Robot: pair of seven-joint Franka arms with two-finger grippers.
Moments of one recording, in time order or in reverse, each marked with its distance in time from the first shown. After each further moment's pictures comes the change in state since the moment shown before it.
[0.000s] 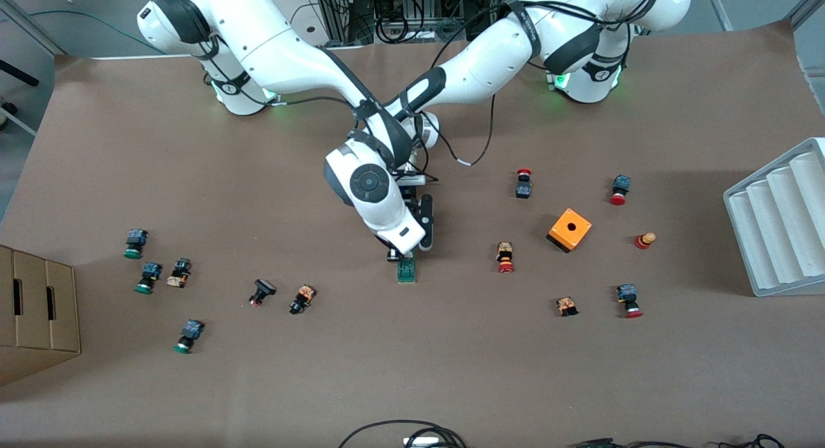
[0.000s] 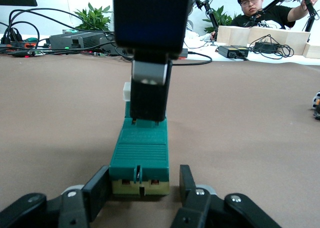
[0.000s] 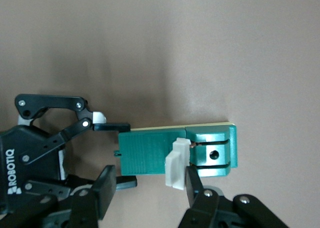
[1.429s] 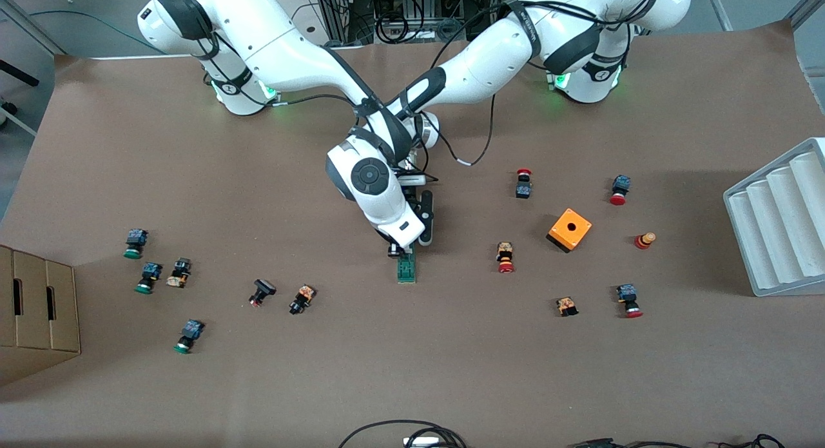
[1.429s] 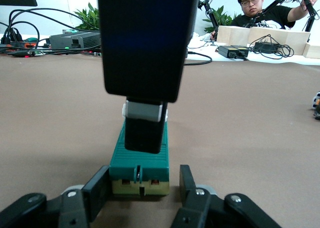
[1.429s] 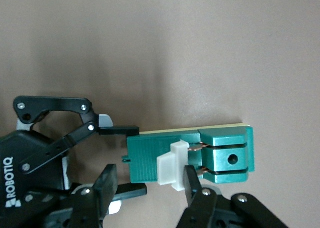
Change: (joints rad) left arm 0.000 0.000 0.000 0.000 0.000 0.000 0.000; right arm 0.018 -0.012 0.000 -0.068 0.000 0.079 0.019
